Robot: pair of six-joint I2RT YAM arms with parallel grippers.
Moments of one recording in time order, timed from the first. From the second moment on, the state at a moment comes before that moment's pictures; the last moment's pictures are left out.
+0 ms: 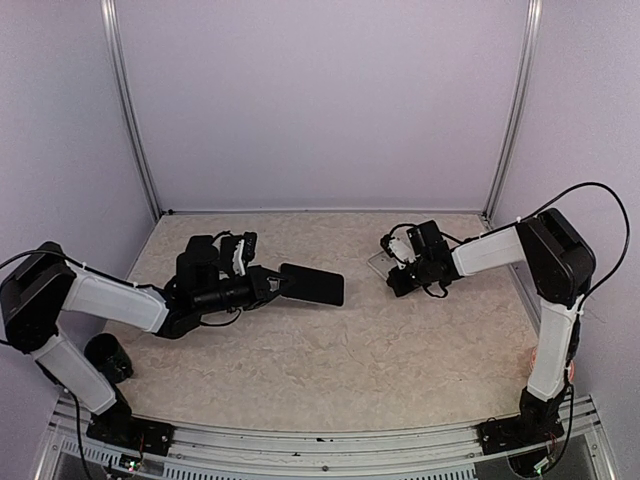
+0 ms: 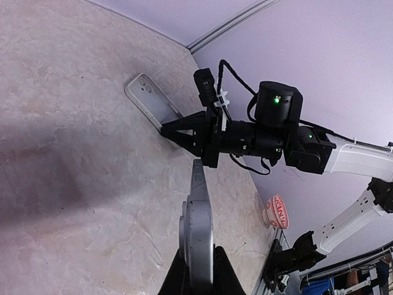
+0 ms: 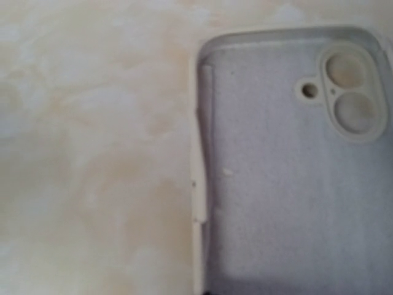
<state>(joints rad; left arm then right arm) -0.70 1.56 0.61 0.73 0.32 -0.86 0.47 1.97 1.11 0.02 -0.12 -0.06</state>
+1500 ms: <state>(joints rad) -0.64 1.24 0.43 0.71 0.08 -0.86 0.83 1.88 1.01 -0.03 -0.43 -0.35</state>
